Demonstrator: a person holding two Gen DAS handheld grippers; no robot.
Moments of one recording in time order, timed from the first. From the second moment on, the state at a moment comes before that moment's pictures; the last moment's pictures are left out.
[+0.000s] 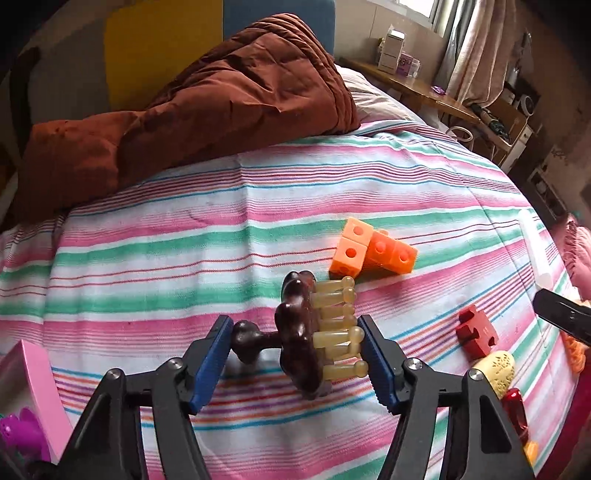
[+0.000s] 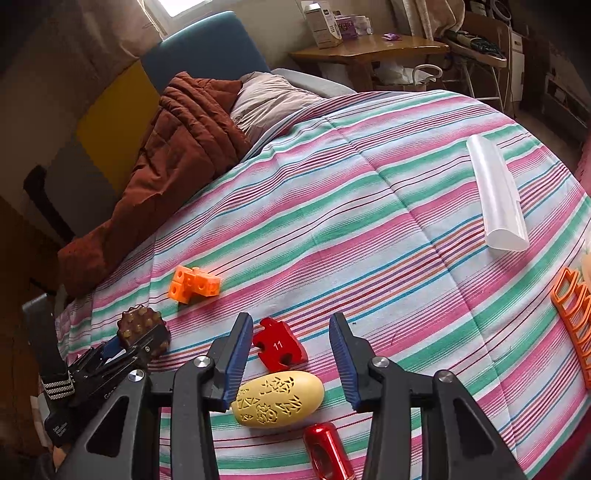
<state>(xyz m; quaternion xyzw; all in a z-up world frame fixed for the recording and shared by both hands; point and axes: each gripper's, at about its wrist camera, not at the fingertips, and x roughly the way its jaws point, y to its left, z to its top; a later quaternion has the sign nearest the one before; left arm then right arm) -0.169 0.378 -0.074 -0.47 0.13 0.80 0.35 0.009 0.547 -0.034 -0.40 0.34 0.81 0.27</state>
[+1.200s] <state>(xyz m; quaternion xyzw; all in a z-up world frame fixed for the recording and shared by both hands) -0.062 0.198 0.003 -0.43 0.04 0.82 0.37 -0.156 0.460 -0.083 -0.57 0.06 0.81 0.09</state>
